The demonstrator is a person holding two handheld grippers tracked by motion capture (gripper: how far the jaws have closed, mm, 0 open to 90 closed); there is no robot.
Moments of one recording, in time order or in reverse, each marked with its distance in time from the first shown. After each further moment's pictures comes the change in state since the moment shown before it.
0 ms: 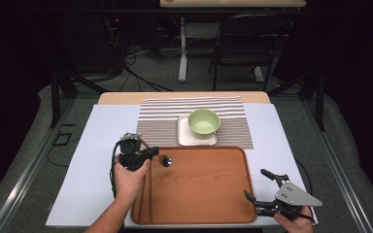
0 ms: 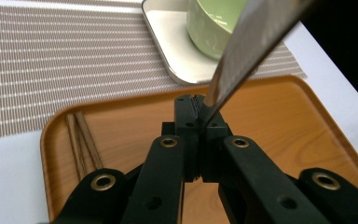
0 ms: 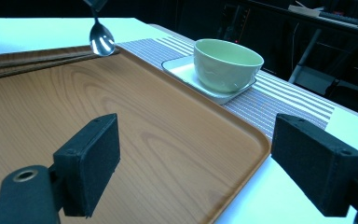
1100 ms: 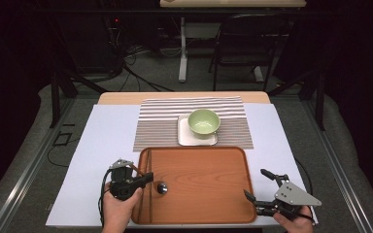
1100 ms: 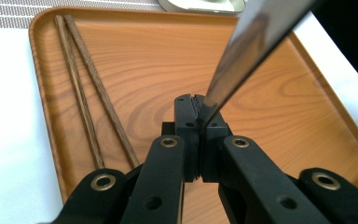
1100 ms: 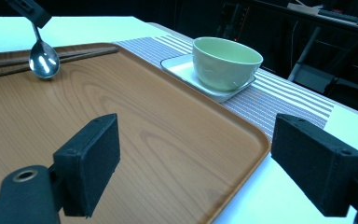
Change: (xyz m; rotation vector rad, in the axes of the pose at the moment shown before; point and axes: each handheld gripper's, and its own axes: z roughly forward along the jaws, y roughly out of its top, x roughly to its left) left arm 0.001 -0.063 -0.033 0.063 -0.047 -0.026; right arm 0.000 -0.001 0.001 0.004 -0.005 0.001
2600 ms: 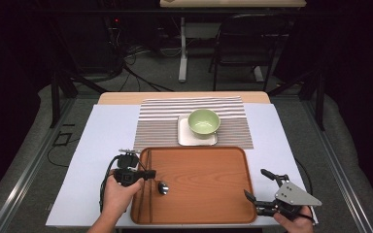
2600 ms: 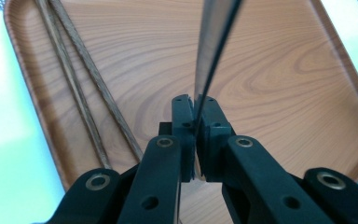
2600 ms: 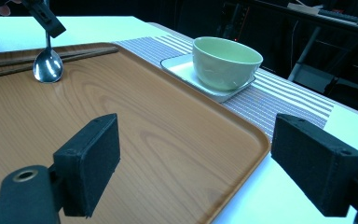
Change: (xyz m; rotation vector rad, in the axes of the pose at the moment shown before) left arm 0.012 0.033 0.022 0.214 -0.015 0.014; right arm 0.000 0.000 0.000 0.000 0.000 0.001
